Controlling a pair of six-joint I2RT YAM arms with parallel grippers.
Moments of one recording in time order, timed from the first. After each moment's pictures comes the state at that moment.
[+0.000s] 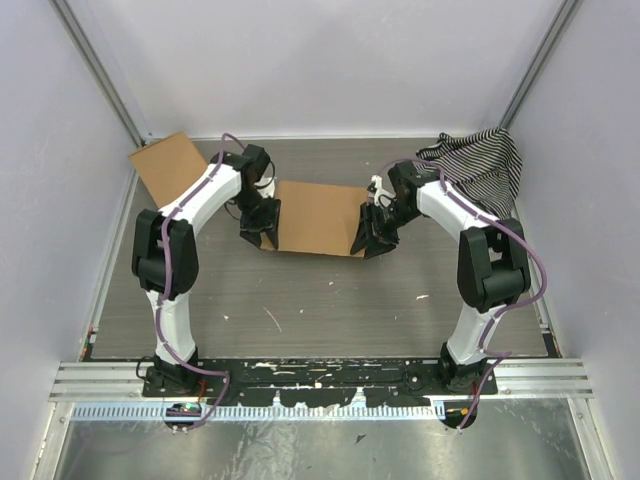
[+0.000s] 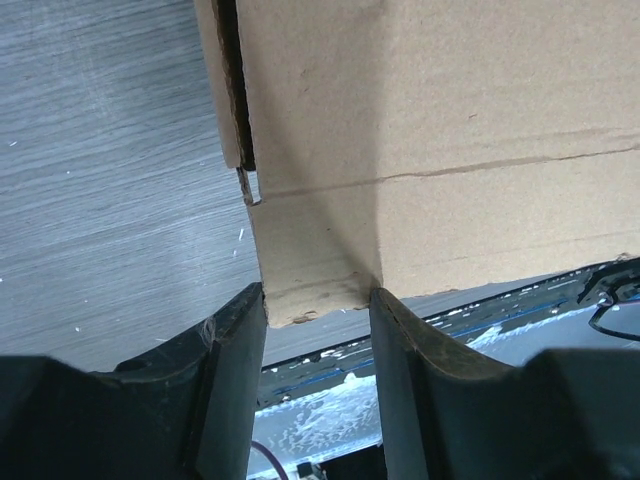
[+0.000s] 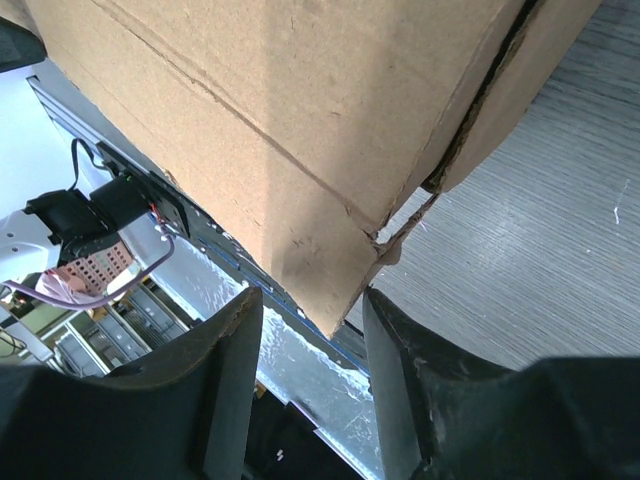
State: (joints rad) left arm -0.39 1.99 1.69 -1.19 0.27 -0.28; right arm 0.27 1.81 1.34 -0.92 -0.70 0.27
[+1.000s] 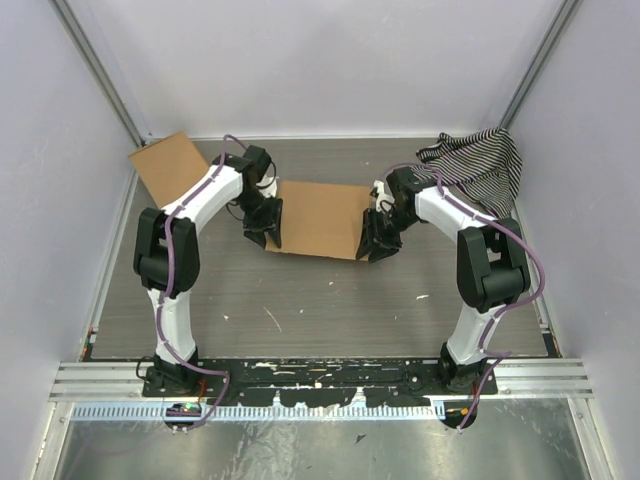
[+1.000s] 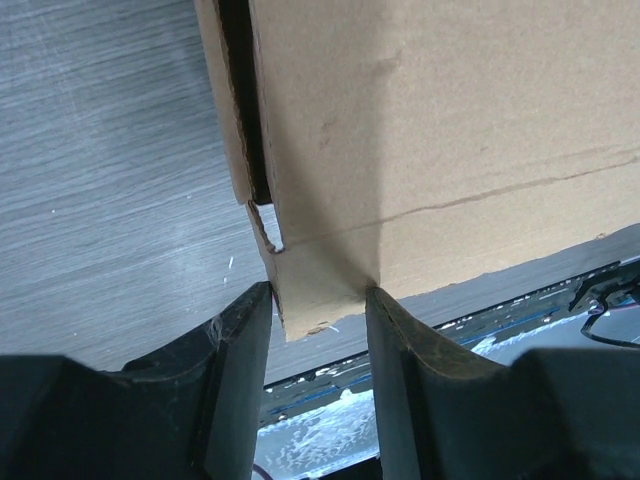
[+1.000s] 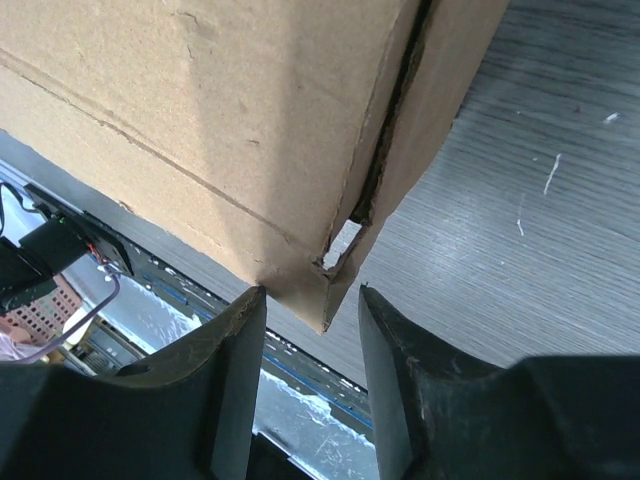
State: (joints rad) left arm -0.38 2.00 1.68 -1.14 0.30 -0.28; right arm 0.27 1.81 1.28 -0.84 -0.56 0.28
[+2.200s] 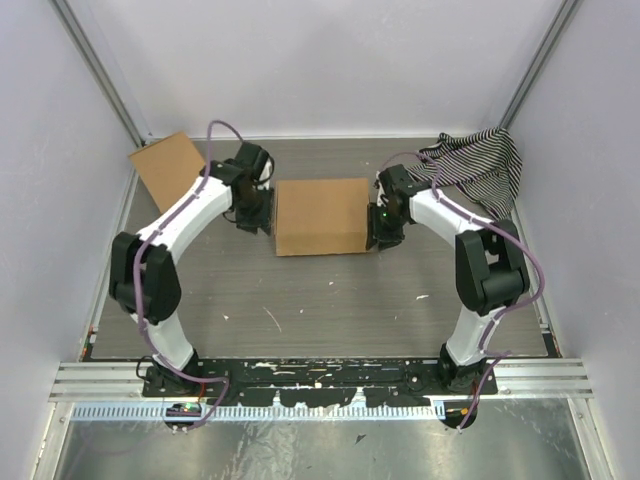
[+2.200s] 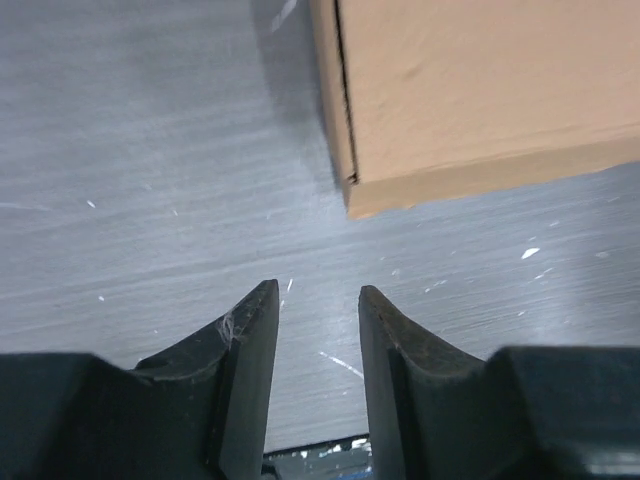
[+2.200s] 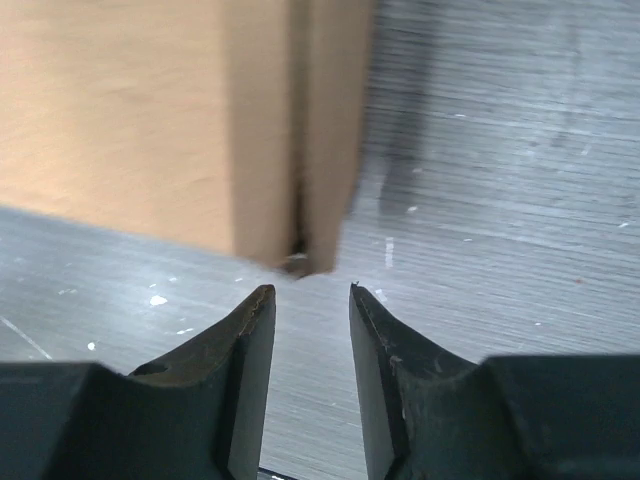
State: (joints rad) left arm -0.44 1.81 1.51 -0.96 0.03 -0.34; right arm 0.31 1.81 1.27 -0.70 -0.20 0.31
